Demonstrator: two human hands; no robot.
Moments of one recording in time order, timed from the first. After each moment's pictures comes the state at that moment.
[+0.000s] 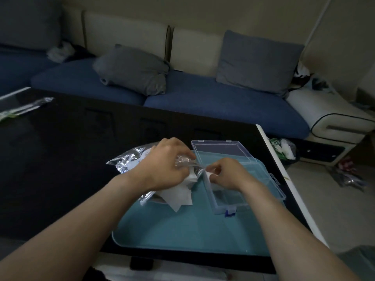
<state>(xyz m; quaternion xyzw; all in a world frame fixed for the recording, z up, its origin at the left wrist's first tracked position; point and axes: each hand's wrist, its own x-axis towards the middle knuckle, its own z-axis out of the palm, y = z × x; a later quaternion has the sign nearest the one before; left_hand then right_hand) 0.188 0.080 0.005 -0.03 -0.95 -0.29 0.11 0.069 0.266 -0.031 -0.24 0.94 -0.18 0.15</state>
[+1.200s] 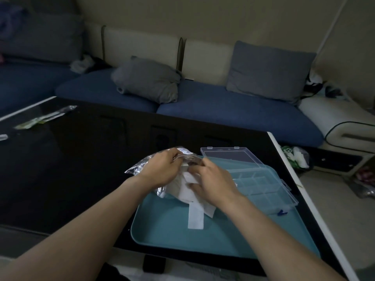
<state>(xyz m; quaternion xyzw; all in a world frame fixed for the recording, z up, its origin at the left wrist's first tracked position) 0.186 0.049 -0.018 0.14 -0.92 -0.35 0.09 0.127 0.212 -0.030 -0.40 0.91 -0.10 -0.02</state>
